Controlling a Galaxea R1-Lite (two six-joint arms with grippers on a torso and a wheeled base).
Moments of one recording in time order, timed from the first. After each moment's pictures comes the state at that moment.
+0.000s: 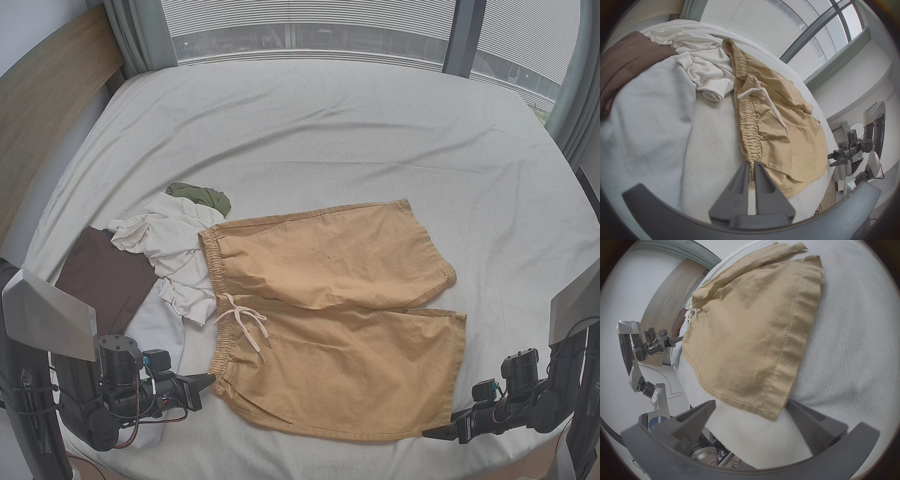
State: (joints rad) left arm -0.24 2.25 -0.14 -1.55 -0.35 -0.24; right arm 0.15 2.25 -0.02 -1.22 0.55 -0.01
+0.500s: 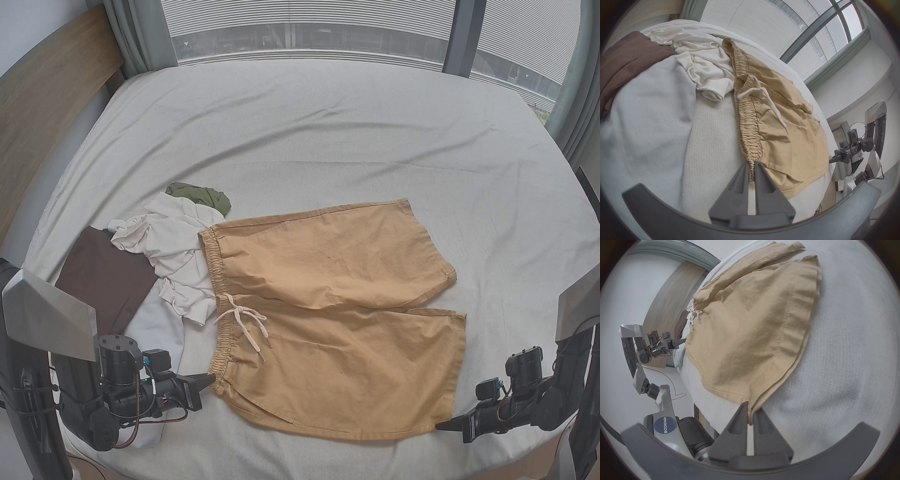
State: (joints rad) left arm -0.24 2.25 -0.14 -1.55 -0.35 -0.24; right arm 0.12 2.18 -0.02 -1.16 0.57 -0.01
